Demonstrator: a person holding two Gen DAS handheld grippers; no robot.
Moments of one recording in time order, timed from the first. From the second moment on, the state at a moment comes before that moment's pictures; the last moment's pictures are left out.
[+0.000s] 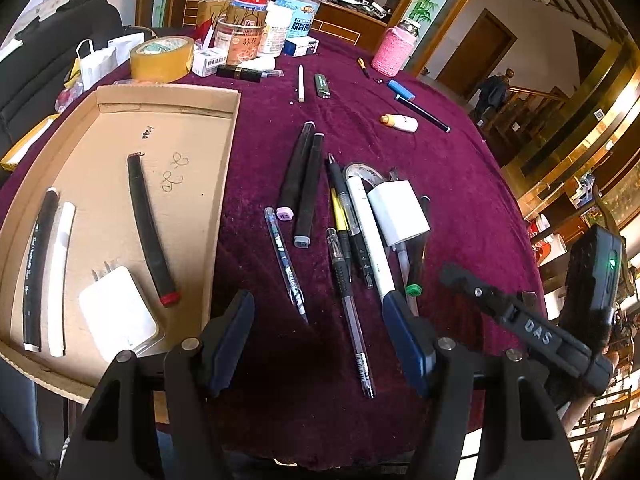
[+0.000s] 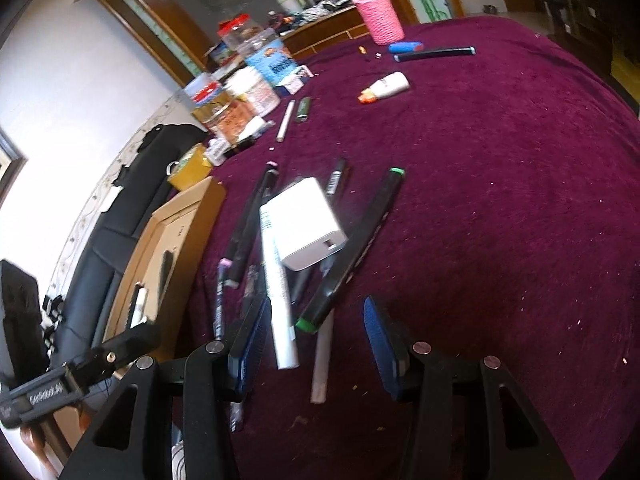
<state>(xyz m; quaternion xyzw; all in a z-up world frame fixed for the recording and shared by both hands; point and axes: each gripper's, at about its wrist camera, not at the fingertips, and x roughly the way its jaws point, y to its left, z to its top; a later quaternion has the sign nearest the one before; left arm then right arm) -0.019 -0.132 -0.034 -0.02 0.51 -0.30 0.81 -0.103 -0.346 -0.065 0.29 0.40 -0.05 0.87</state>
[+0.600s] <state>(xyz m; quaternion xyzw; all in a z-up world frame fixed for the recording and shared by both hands) -0.015 -0.134 -0.039 -0.02 0.51 -0.30 0.80 -0.060 -0.390 -0.076 0.31 0.42 -0.11 0.85</state>
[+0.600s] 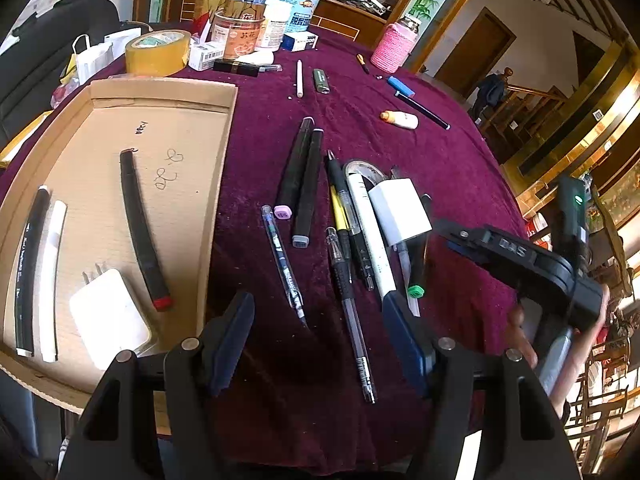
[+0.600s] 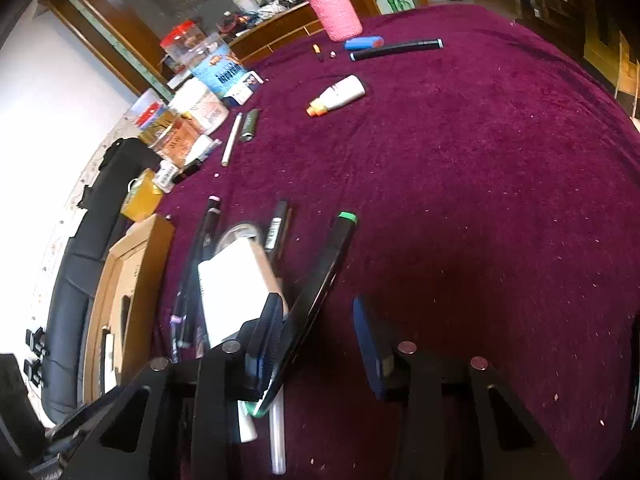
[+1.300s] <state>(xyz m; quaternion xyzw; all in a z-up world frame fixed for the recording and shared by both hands) -0.004 -0.196 -0.034 0.00 0.52 -0.33 0.79 -0.053 -0.393 -0.087 0.24 0.43 -0.11 0.86</state>
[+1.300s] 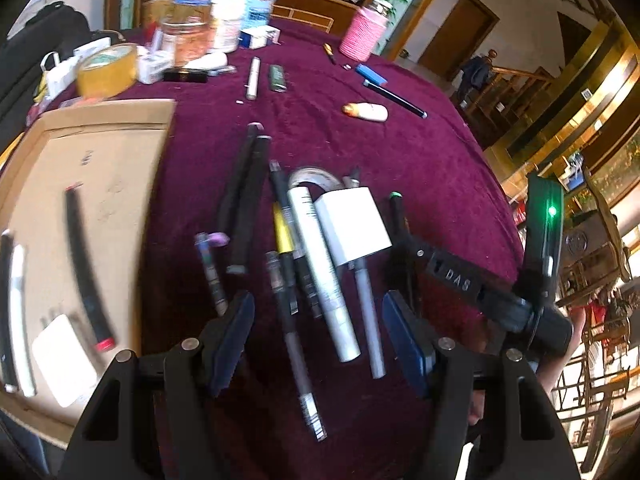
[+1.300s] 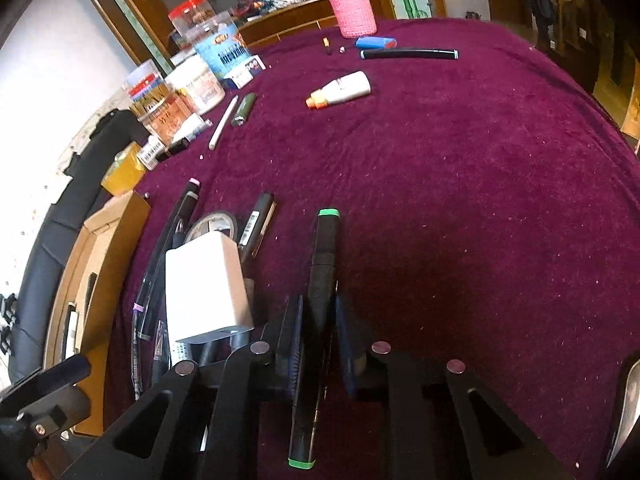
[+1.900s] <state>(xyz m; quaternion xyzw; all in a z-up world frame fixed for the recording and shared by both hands) 0.032 -0.290 -0.055 0.04 0.56 -0.29 0.78 -0.070 -0.415 -0.094 0.31 0.39 -0.12 0.86</state>
